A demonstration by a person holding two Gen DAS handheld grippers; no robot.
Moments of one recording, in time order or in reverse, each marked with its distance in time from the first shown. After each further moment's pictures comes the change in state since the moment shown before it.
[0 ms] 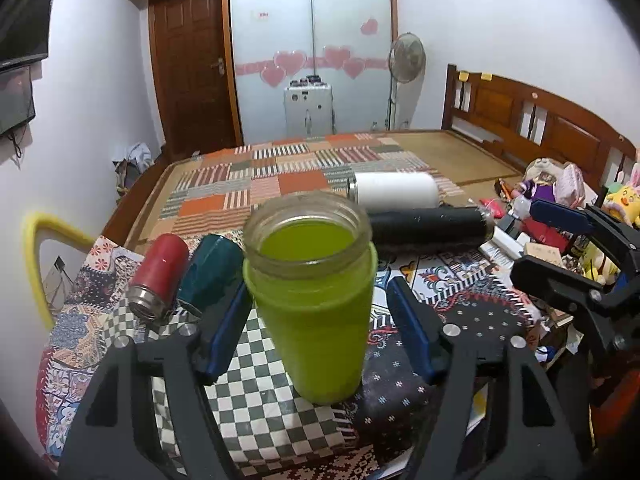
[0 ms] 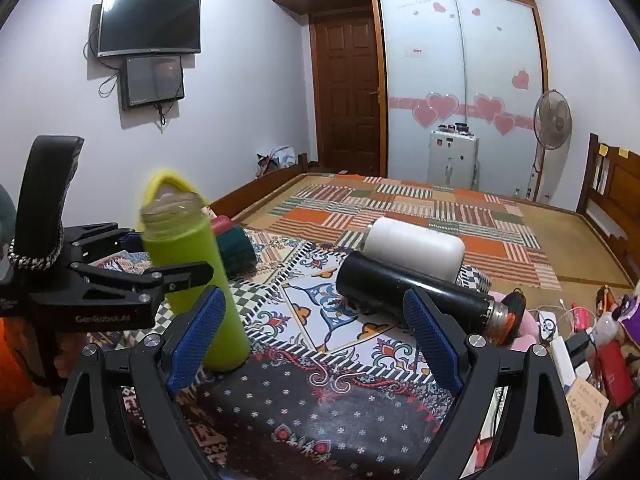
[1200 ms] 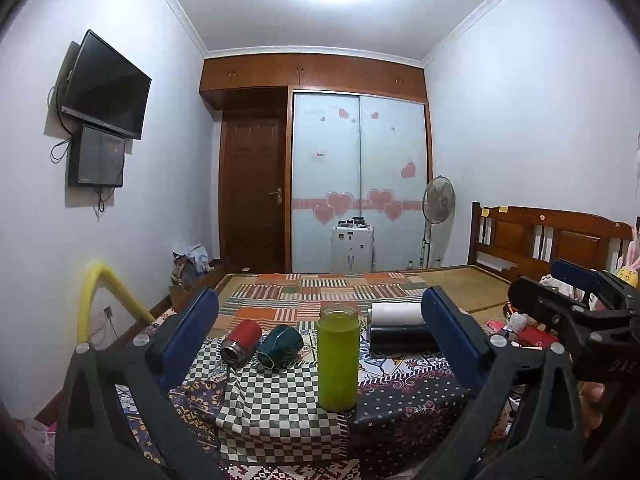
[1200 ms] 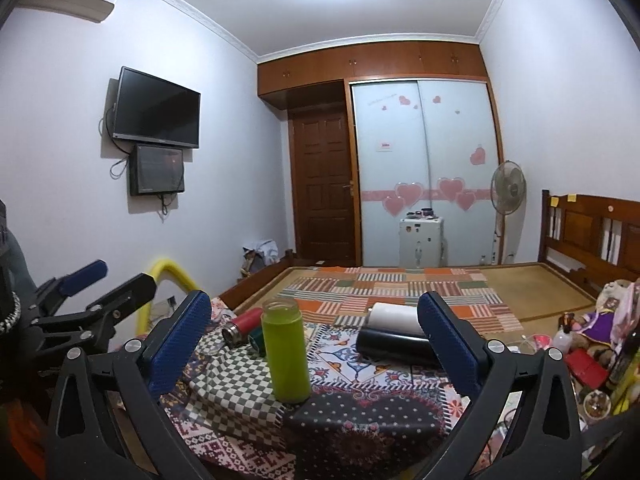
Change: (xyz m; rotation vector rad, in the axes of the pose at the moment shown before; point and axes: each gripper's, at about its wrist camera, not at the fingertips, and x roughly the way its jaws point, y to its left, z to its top) left arm -0.220 -0.019 -0.055 -0.104 -0.523 0.164; right arm -0.143 0.094 -0.003 0.031 -0.336 -0.133
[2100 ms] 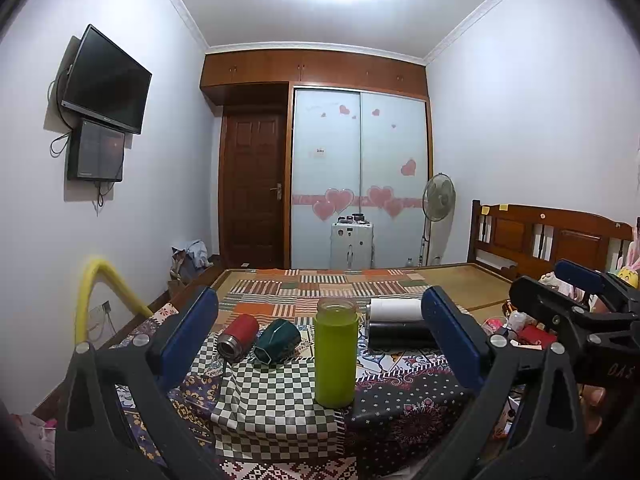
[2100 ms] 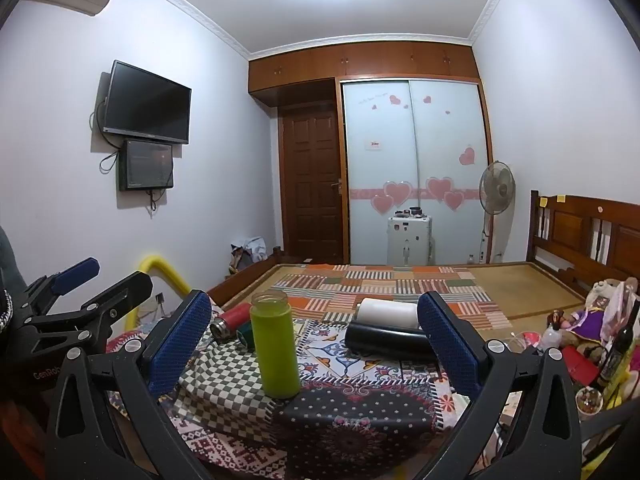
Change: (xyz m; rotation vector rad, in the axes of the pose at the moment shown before) left arm -0.002 0.000 -0.007 -0.008 0.010 -0.002; right arm -0.010 -0.003 -0.002 0.000 0.000 -0.035
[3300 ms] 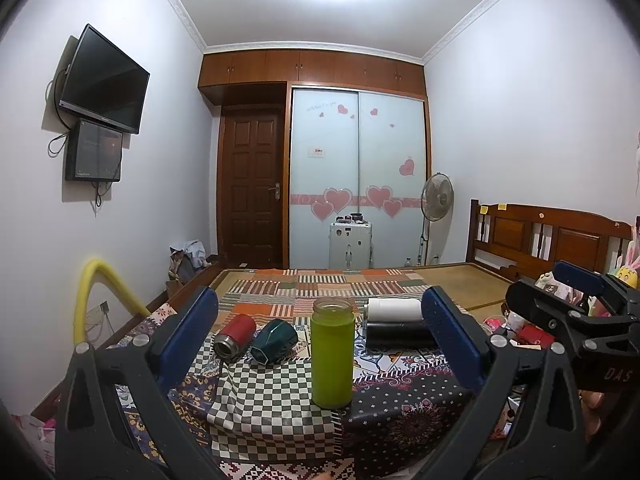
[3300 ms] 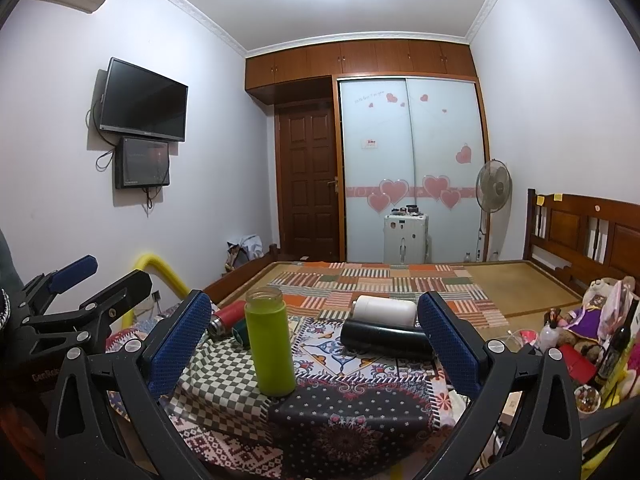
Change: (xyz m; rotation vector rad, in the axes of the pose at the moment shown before) left arm 0.005 -0.002 0.000 0.002 0.005 -0.006; right arm -0.001 -0.005 0.001 -0.003 0.011 -0.009
